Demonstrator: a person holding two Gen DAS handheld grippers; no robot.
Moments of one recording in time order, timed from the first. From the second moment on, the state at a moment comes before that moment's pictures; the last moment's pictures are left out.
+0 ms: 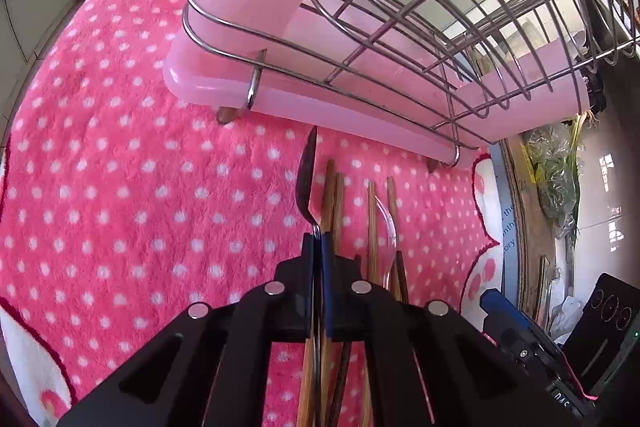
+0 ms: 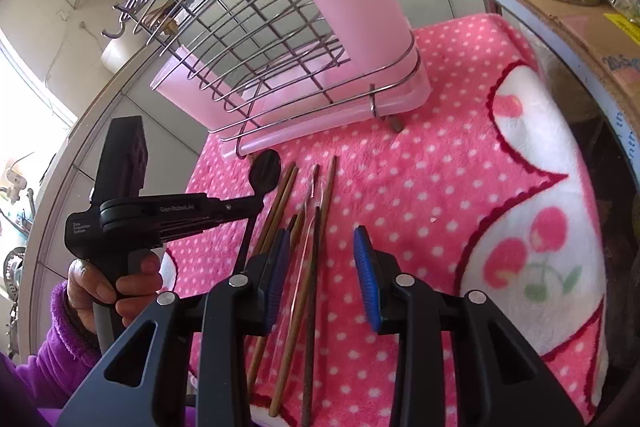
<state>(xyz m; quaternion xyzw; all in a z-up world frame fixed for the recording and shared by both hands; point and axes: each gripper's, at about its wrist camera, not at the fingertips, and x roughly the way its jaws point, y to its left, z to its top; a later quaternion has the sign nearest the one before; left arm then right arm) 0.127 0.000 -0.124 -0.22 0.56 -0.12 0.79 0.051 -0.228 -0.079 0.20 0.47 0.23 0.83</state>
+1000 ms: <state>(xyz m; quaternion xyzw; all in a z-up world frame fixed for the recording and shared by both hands) 0.096 0.035 -0.117 -0.08 0.58 -0.11 0.80 0.069 -0.199 -0.107 0.15 0.57 0.22 0.78</state>
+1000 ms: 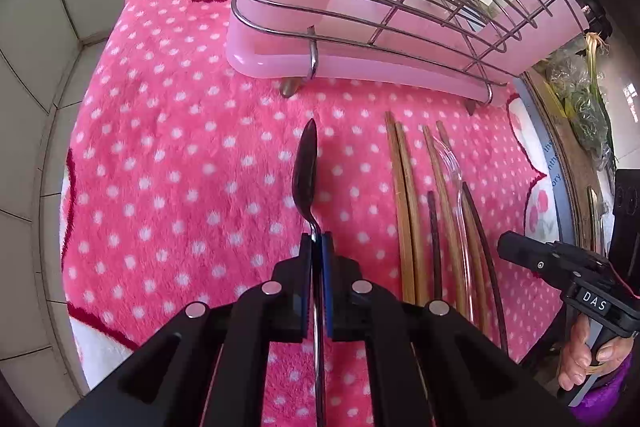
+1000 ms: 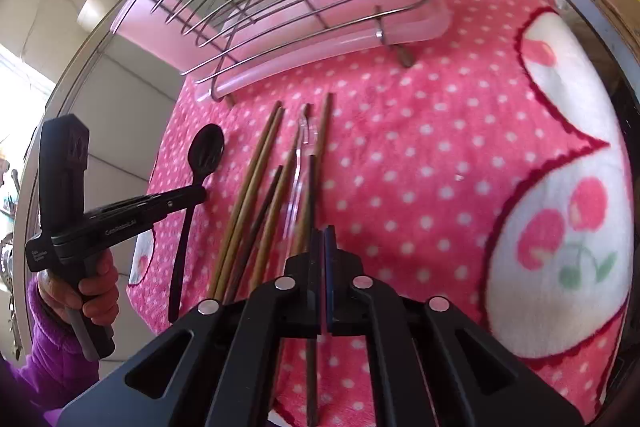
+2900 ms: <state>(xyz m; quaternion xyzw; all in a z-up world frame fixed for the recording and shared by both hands) 0.075 0.081 0.091 -0.17 0.20 -0.12 0.96 0.091 -0.270 0.097 0.19 0.16 0.18 0.95</state>
